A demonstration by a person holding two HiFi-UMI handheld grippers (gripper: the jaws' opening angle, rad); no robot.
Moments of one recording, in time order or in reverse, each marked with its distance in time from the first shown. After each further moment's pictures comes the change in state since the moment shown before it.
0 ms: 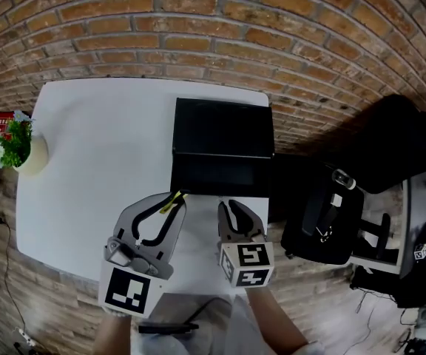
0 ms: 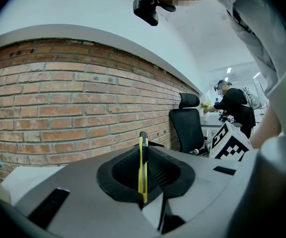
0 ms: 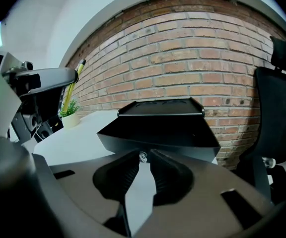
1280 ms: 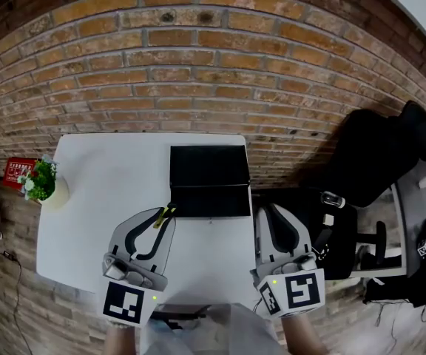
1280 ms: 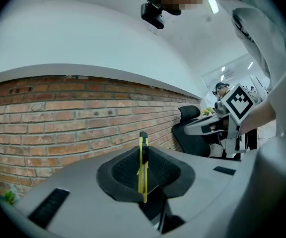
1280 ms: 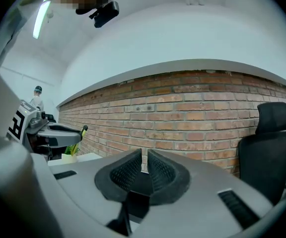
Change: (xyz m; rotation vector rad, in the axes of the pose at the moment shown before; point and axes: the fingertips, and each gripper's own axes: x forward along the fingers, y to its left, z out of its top) left arm -0.058 -0.008 0.118 -0.020 -0.158 0.117; right arm -0.196 -0.017 0.188 -0.158 -0.501 -0.055
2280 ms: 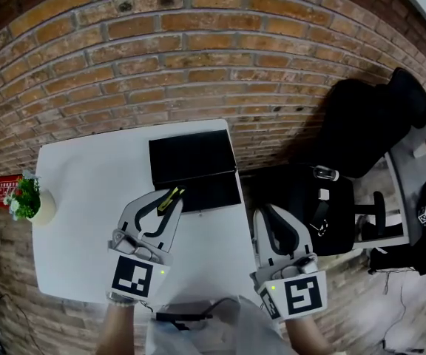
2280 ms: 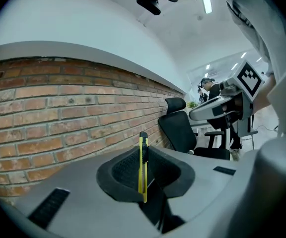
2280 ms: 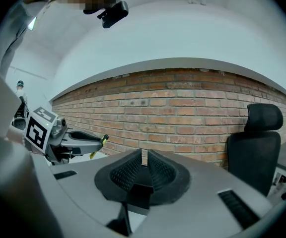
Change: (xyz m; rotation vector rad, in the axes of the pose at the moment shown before) left arm 0.071 -0.018 -0.035 0.140 0.029 -0.224; right arm -0.014 -0.011 -0.020 0.003 0.064 -0.087
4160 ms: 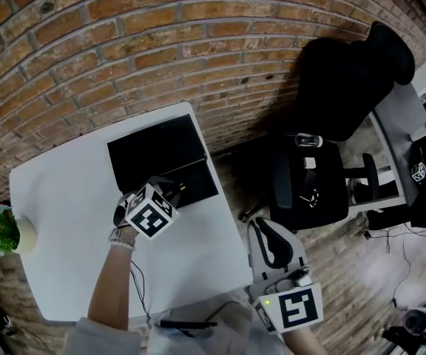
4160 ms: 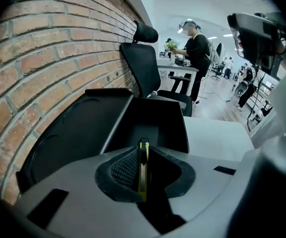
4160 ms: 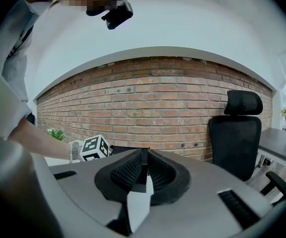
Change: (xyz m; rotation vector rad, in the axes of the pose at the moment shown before) left arm 0.131 -0.076 -0.217 0.099 0.708 -0.537; right arm -0.026 -0.028 -0.060 0.093 0.127 -0.140
